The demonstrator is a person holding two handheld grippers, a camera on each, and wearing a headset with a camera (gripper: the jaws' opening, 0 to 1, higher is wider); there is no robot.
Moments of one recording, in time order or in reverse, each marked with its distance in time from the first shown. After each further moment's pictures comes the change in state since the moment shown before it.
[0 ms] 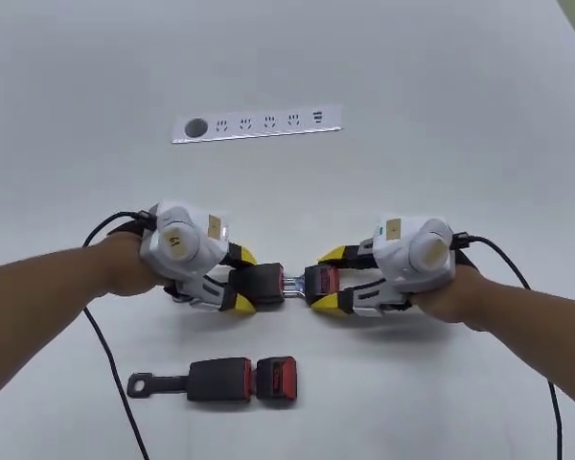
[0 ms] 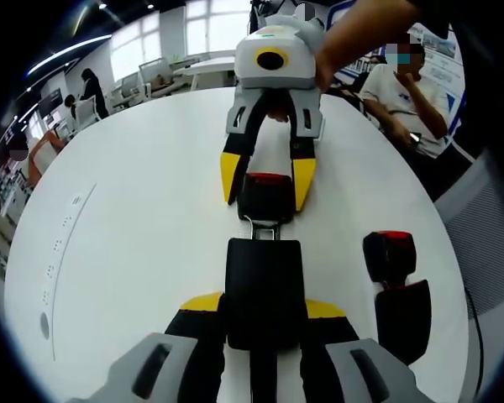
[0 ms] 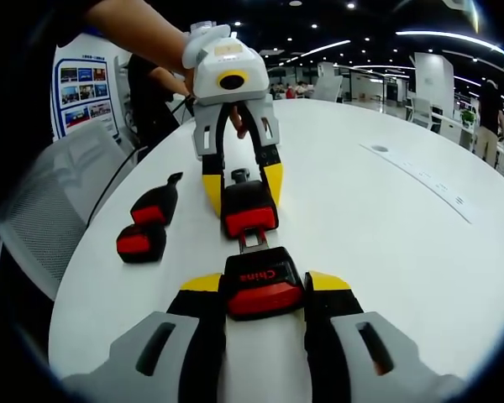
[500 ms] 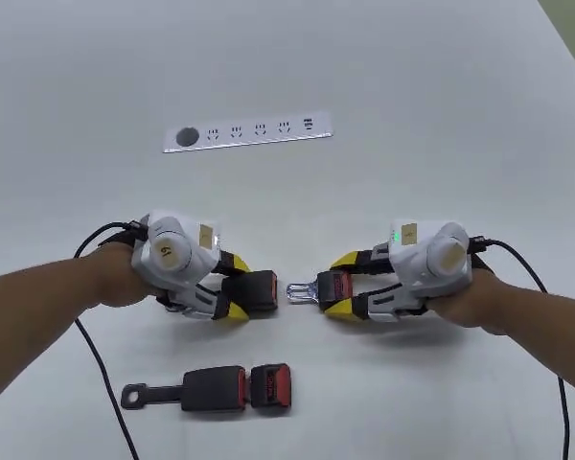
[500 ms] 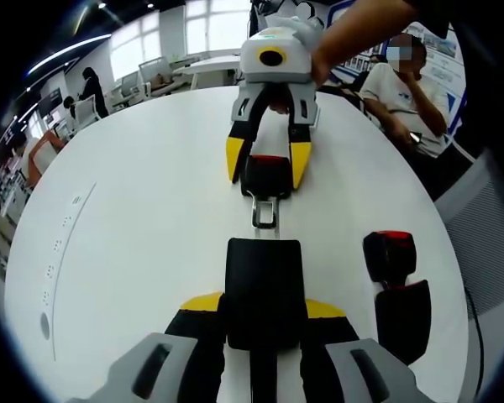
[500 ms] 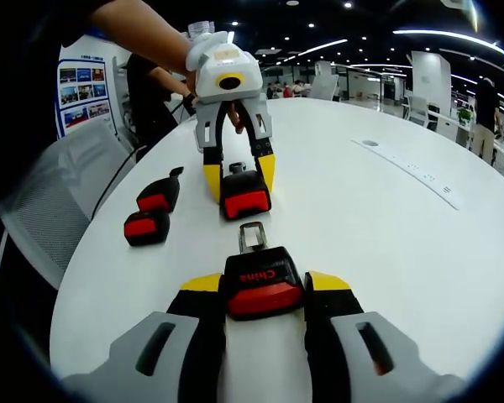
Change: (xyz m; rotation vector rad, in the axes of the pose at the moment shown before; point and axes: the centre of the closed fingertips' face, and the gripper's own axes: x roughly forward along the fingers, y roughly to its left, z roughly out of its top) left arm 0.001 -0.001 0.000 -0.001 0.007 0.001; right arm -0.027 0.000 -0.013 0.008 0.004 -0.016
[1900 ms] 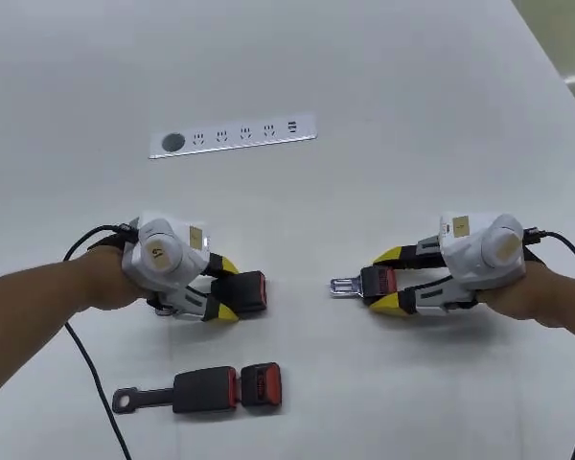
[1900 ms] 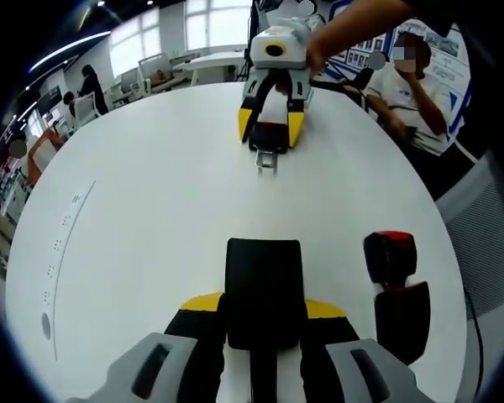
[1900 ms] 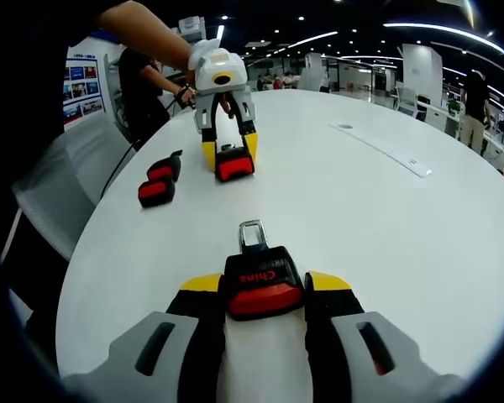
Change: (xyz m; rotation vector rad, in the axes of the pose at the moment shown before) left arm 0.000 -0.001 0.000 -0.005 0.026 0.002; right arm -0.059 -0.014 -0.037 0.028 0.051 -0.038
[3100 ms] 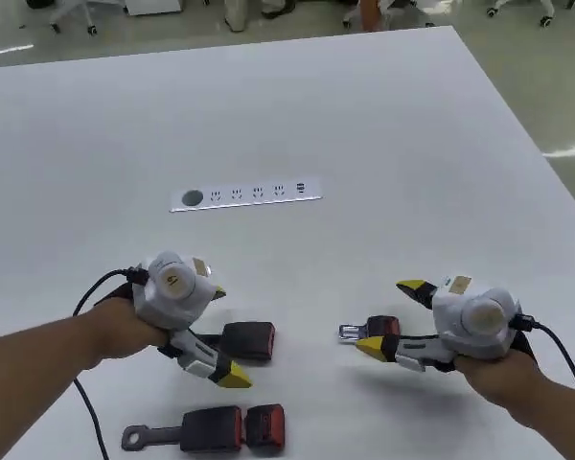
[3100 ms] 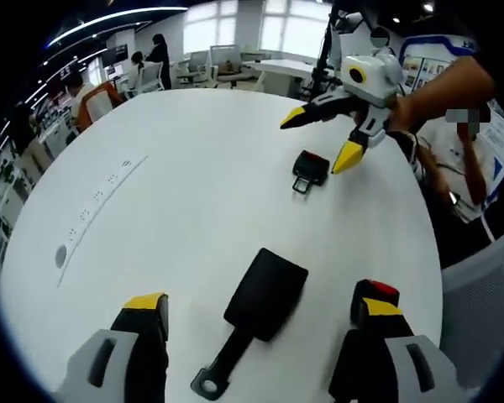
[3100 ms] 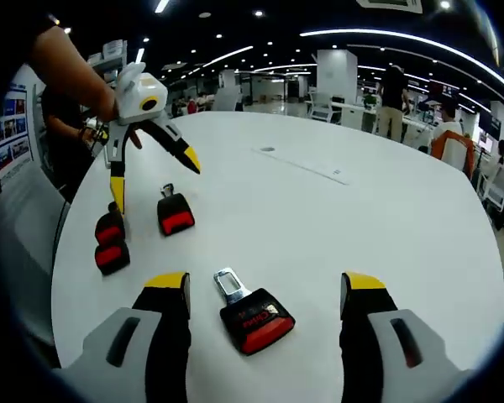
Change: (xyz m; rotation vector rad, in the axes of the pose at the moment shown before) left arm -0.041 0.000 0.013 -0.333 -0.073 0.202; right arm -0.024 -0.018 0.038 0.219 -0.137 -0.493
